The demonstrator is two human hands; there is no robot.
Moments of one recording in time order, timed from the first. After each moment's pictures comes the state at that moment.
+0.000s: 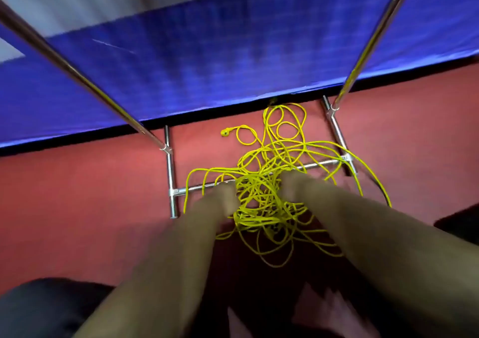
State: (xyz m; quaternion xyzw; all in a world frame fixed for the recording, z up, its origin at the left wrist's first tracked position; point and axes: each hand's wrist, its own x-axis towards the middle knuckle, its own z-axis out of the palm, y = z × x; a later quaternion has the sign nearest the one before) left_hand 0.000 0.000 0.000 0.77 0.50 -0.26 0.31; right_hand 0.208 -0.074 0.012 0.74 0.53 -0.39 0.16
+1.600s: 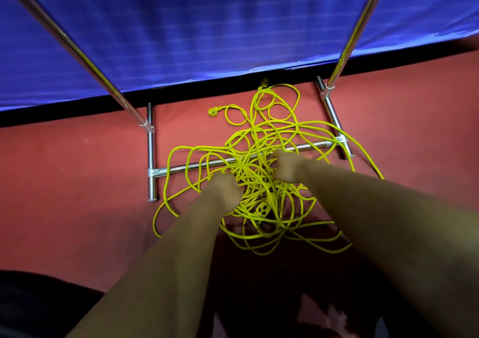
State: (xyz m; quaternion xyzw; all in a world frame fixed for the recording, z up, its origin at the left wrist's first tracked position) left_hand 0.007 -0.064 -0.034 0.75 0.56 -0.17 0.31; right_hand 0.226 -0.089 -0.080 0.77 0.49 -0.40 0.07
